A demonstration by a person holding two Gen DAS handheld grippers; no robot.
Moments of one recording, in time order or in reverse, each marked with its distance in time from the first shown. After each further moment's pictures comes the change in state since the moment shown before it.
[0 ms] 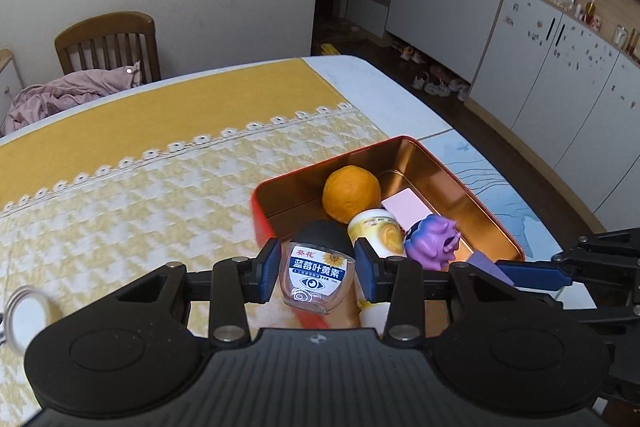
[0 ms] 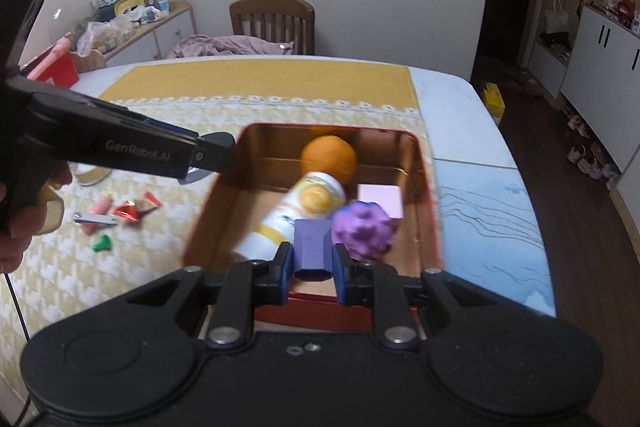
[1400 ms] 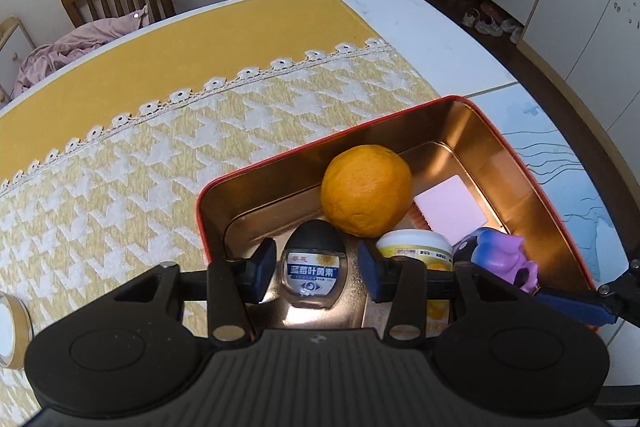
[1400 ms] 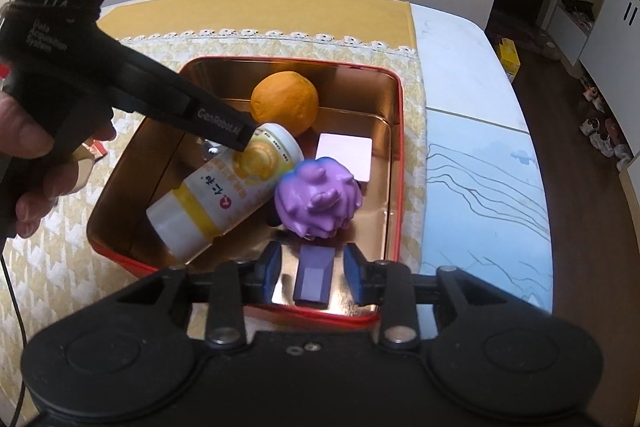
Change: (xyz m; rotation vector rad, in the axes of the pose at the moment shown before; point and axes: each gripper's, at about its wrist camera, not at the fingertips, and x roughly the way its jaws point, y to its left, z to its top) left arm 0.098 -0.026 0.028 -0.025 0.216 0.147; right arm 0.053 -0.042 0.006 -0.051 0.191 0.031
